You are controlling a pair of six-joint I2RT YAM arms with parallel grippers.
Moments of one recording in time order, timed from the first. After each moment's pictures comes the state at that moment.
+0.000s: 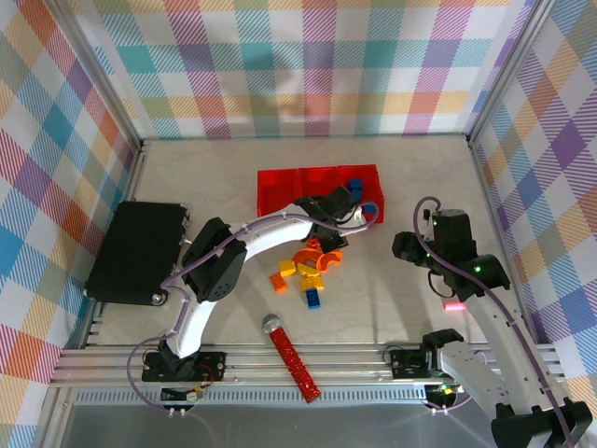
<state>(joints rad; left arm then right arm) -0.87 2.13 1.70 -0.69 -0.04 0.39 0.24 0.79 0.84 -0.87 -0.03 0.40</state>
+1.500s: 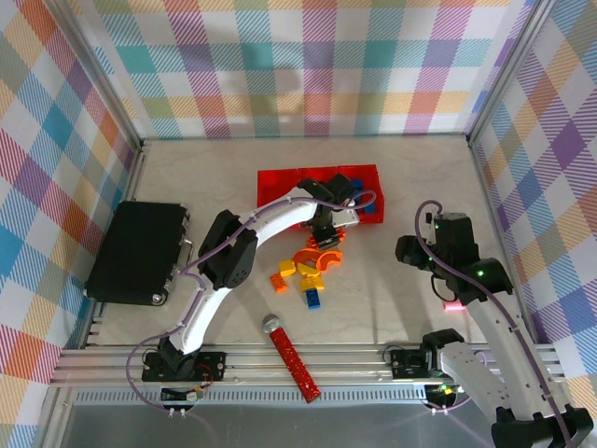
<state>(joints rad) -0.78 2.32 2.00 -1.02 -0.04 0.43 0.23 0.77 0.84 -0.92 0.00 0.38</state>
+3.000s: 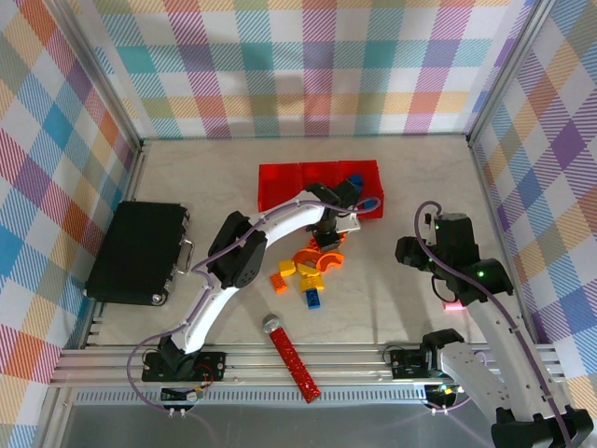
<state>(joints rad) -0.81 2.40 2.06 -1.07 -0.04 0.42 0.23 0.76 0.84 -0.93 0.00 0.36</state>
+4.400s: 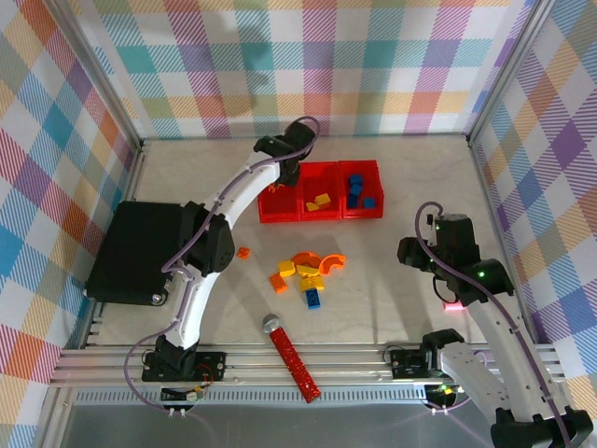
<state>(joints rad) -0.56 2.32 2.28 -1.09 -0.47 -0.17 0.23 0.76 0.85 -0.94 0.02 0.36</state>
